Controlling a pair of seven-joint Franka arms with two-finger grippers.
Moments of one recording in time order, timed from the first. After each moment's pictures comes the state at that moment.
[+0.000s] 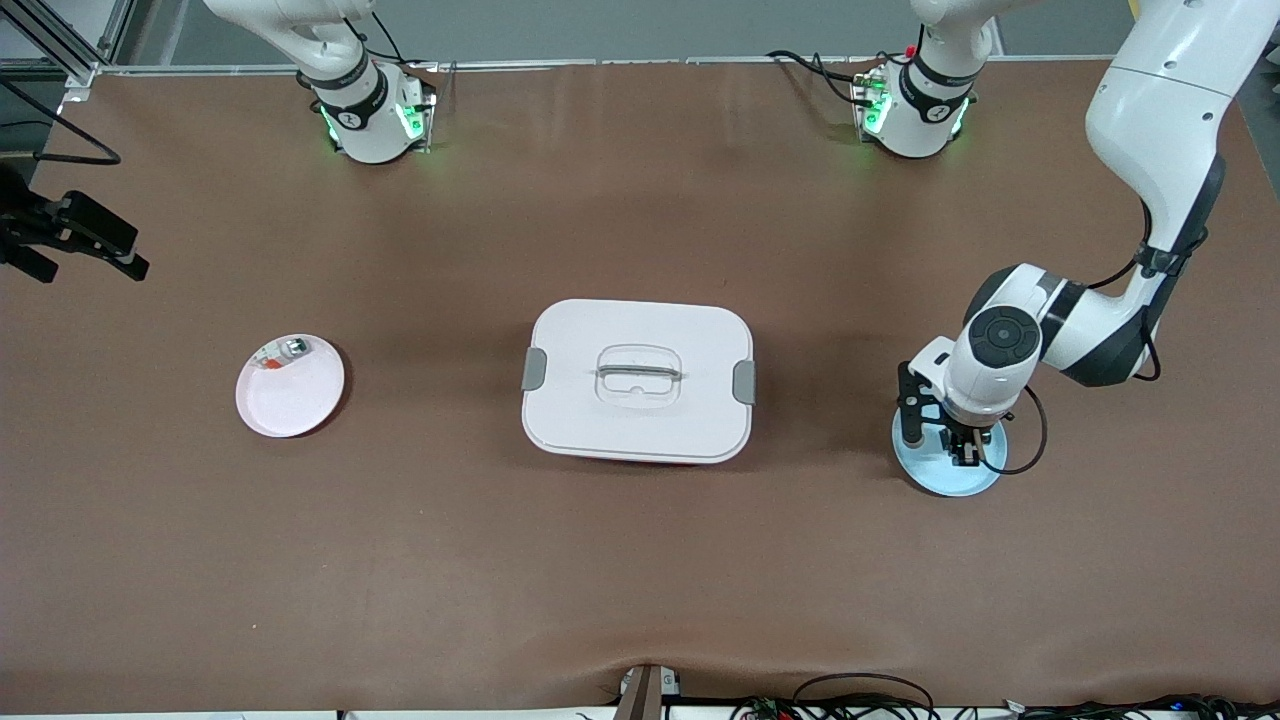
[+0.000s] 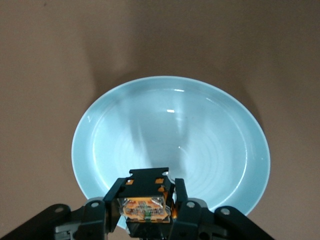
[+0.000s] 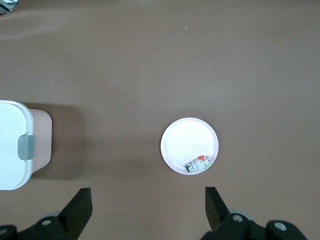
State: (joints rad) left arm 0.32 0.58 -0.49 -1.92 0.80 2.40 1.00; right arm 0.00 -0.02 -0.02 -1.52 0.04 1.59 -0.01
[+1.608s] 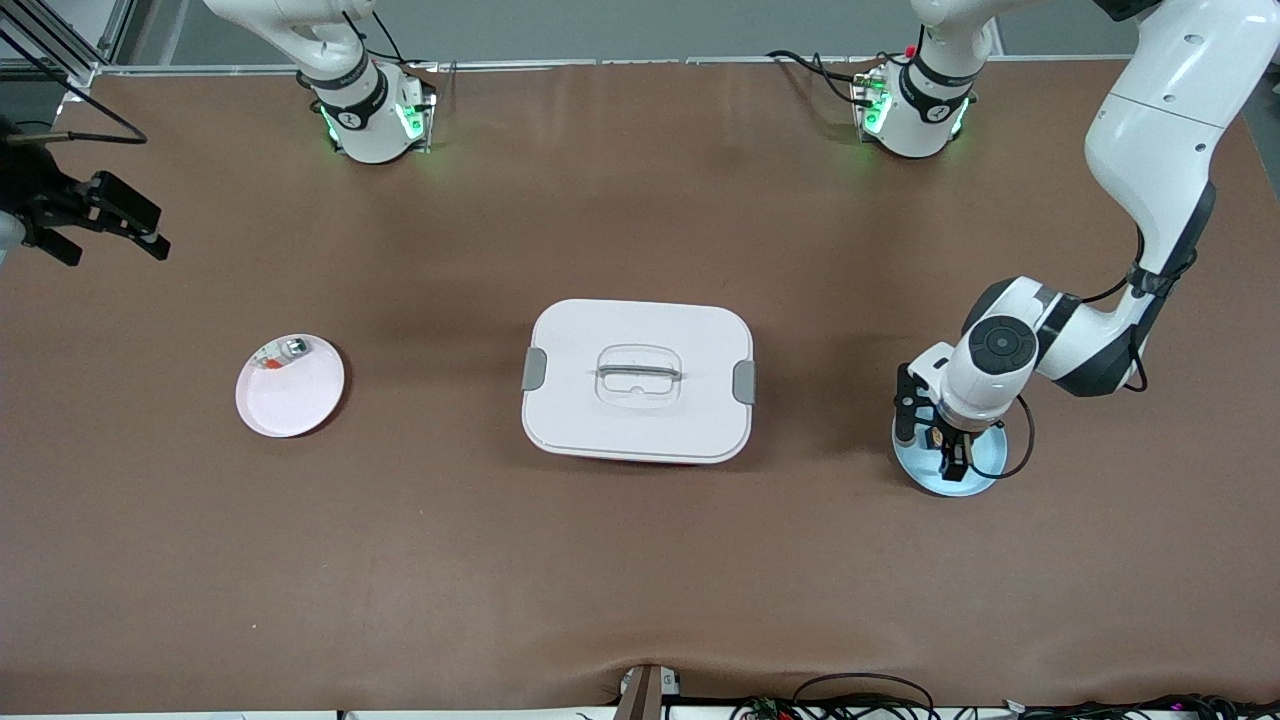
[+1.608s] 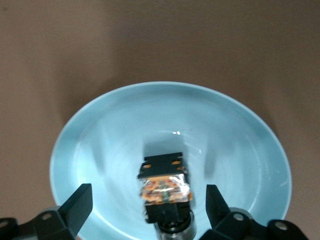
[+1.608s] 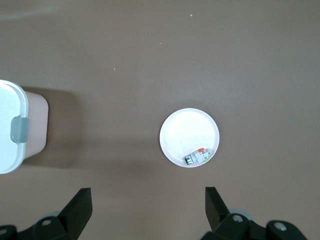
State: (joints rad) left arm 0.34 0.64 -0.49 -1.91 0.84 2.45 1.00; right arm 0.00 -0.15 -0.02 -1.72 0.04 1.66 -0.03
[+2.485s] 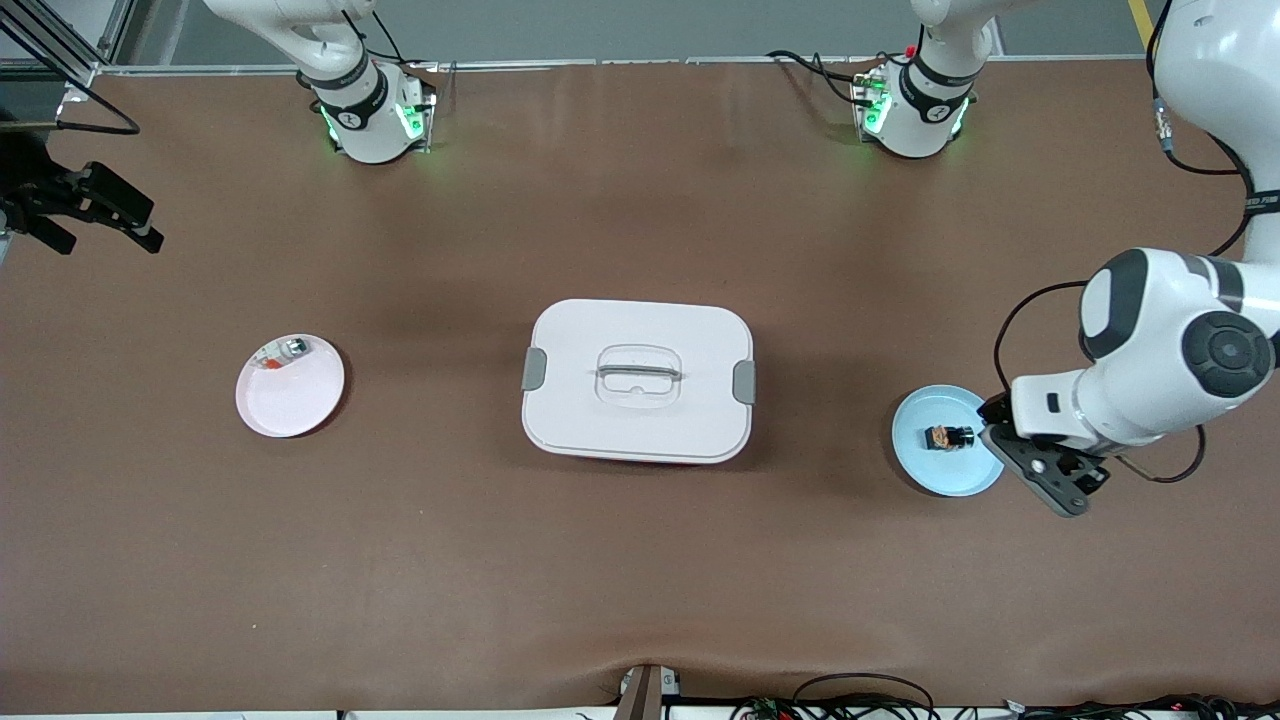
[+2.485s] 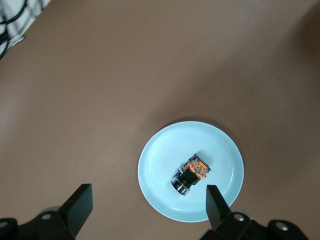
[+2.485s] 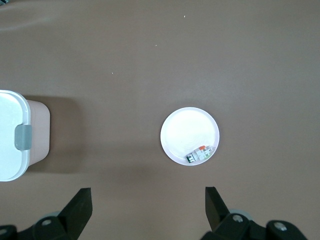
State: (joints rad) left arm 0.34 0.51 -0.50 -1.55 0.28 2.07 0.54; right arm 0.00 -0.15 -0.02 -1.71 0.04 1.65 0.00
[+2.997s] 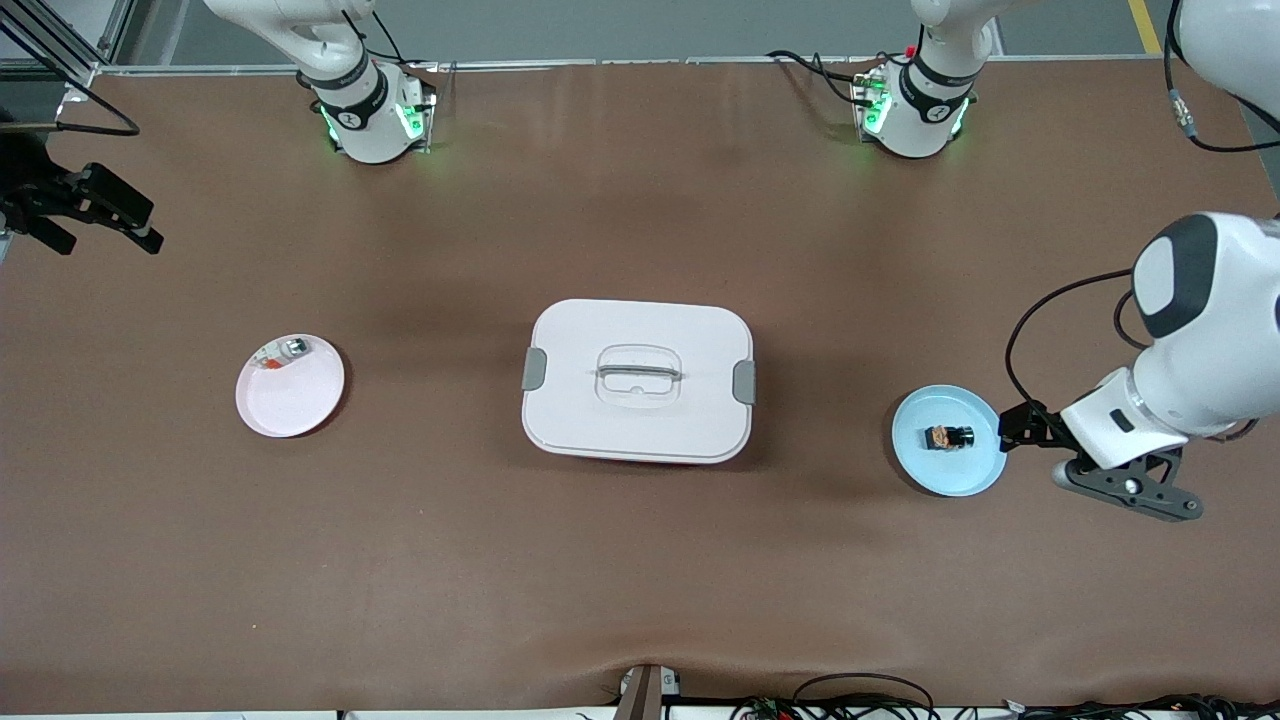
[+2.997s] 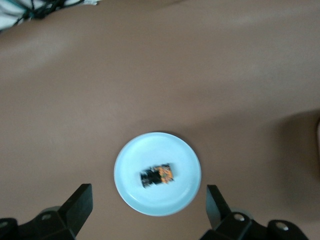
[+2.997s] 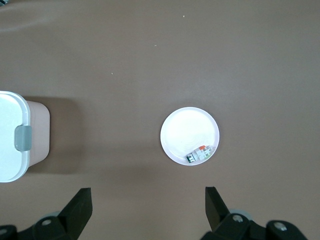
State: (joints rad) left arm 0.34 0.45 -0.53 -1.45 0.20 1.91 0.00; right arm 0.00 -0.15 -0.02 -1.71 0.04 1.65 0.01
